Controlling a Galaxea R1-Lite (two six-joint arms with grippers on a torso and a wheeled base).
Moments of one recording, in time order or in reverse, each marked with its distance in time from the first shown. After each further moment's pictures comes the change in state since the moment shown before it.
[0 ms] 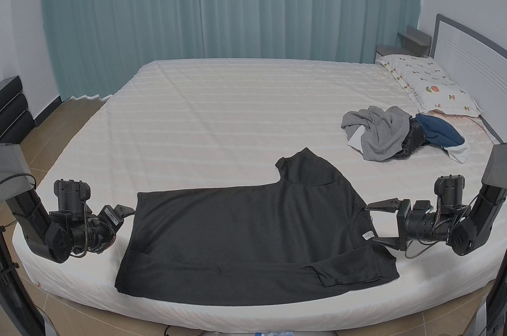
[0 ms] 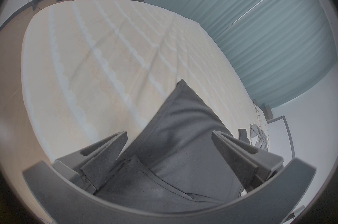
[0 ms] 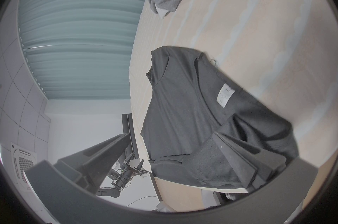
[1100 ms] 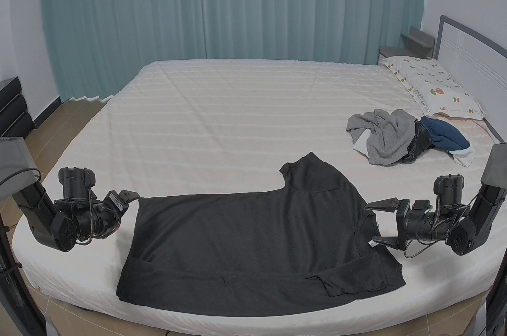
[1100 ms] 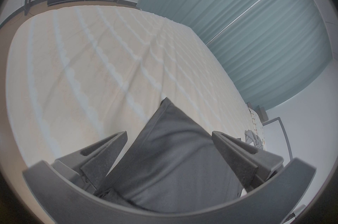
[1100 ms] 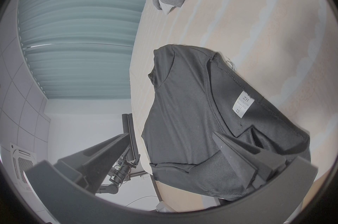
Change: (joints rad) left arm -0.022 0.044 -0.143 0.009 0.000 0.009; right arm 0.002 0.005 -0.007 -0.003 -0.002 -0.001
